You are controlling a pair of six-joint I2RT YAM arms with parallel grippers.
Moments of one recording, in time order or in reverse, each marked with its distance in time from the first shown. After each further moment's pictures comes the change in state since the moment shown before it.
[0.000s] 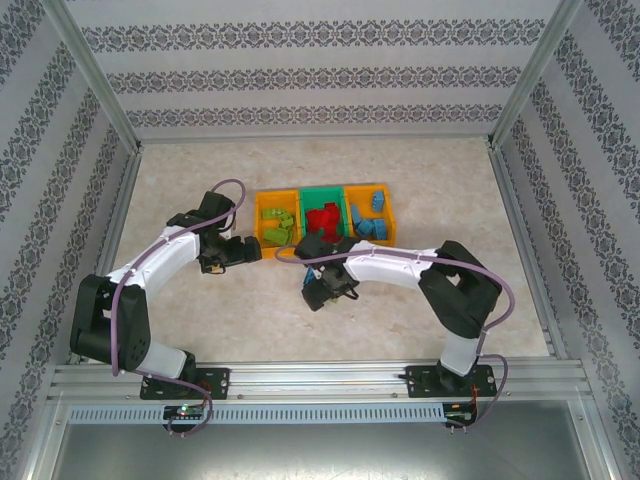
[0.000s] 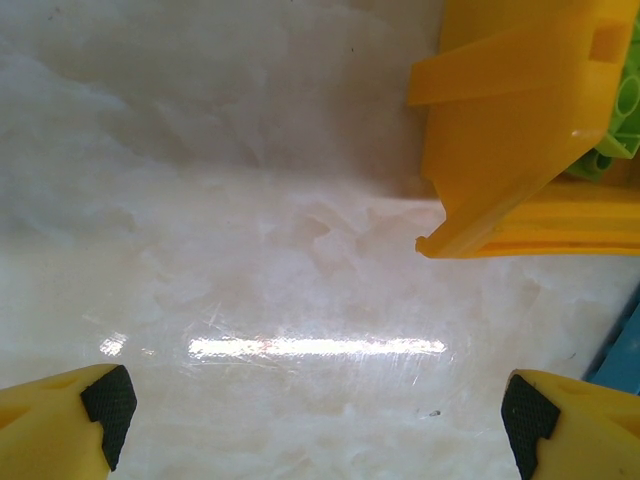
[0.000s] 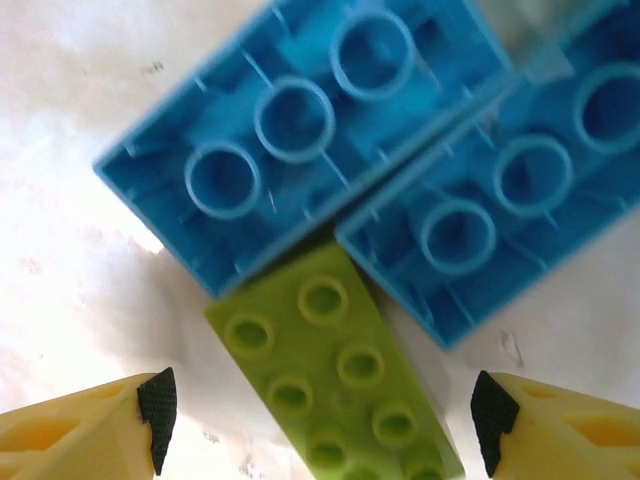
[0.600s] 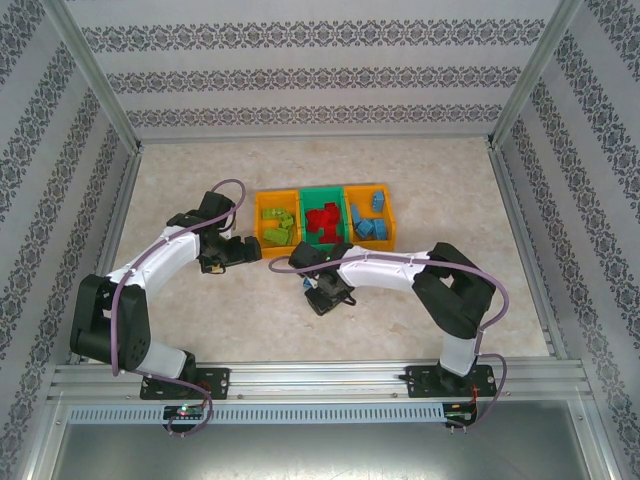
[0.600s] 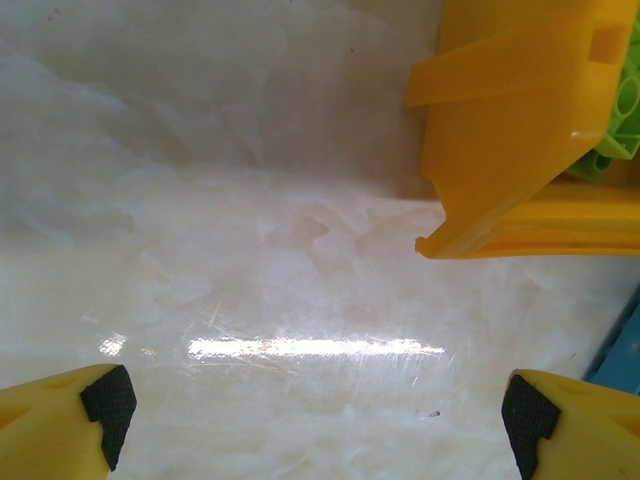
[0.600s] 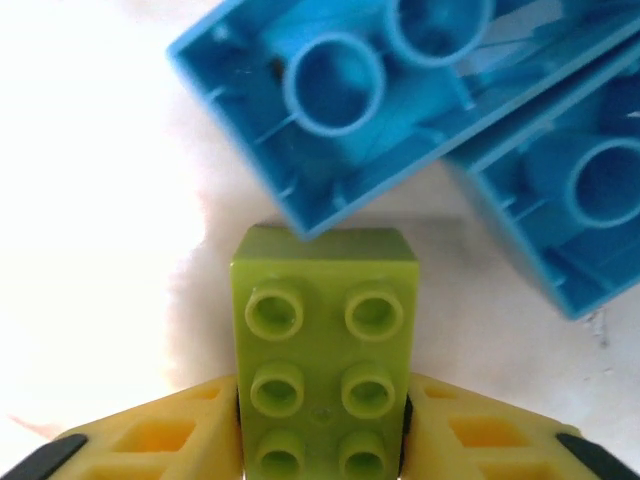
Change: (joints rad) left arm 0.000 0.002 0.000 0.002 0.000 0.000; right arm 0.060 0.007 -0.006 -0.042 -0.016 -0.020
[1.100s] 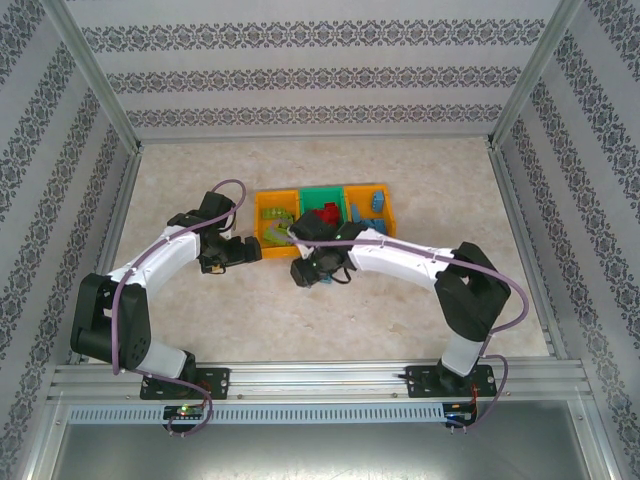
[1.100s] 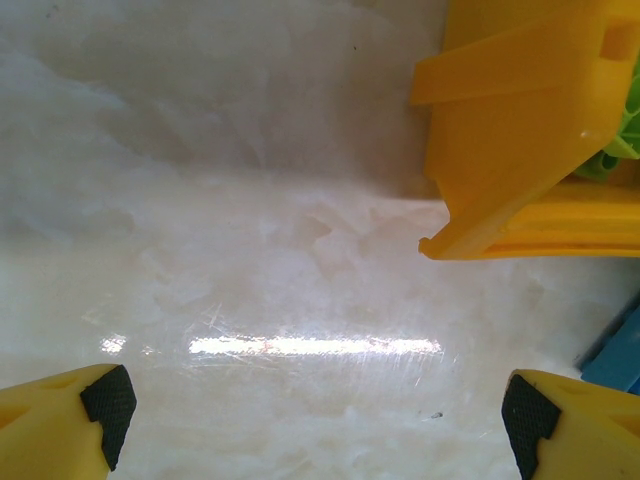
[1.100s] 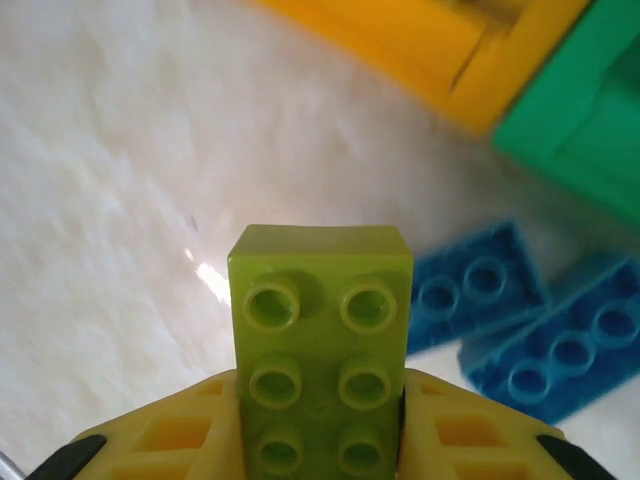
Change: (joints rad) left arm 0.000 0.004 0.000 0.000 -0.001 0.000; right arm -0.107 -0.065 0.139 0.140 -0.150 0.048
